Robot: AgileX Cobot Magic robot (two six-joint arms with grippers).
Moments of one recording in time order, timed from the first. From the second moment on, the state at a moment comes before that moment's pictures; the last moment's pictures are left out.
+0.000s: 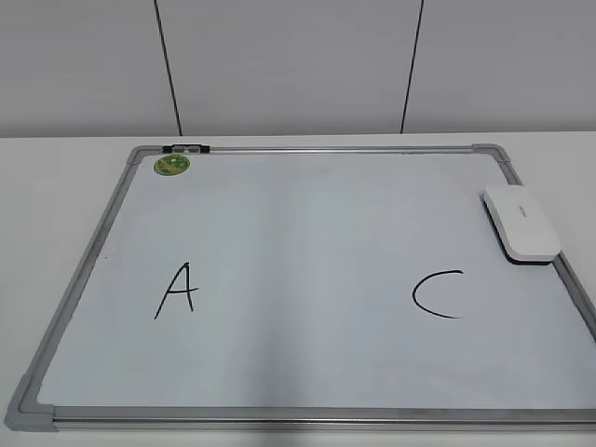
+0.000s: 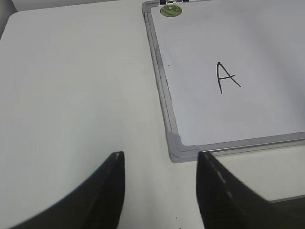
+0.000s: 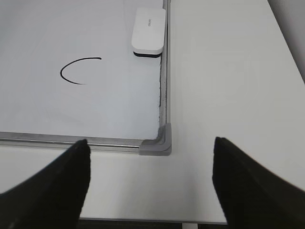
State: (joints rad) left arm -0.04 0.02 -0.52 -0.08 1.10 0.07; right arm -0.01 -0.02 -0.50 0.00 1.14 -0.10
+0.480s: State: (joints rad) left arm -0.02 0.02 -0.52 -0.08 1.10 0.07; right arm -0.01 -0.02 -0.50 0.00 1.14 -0.10
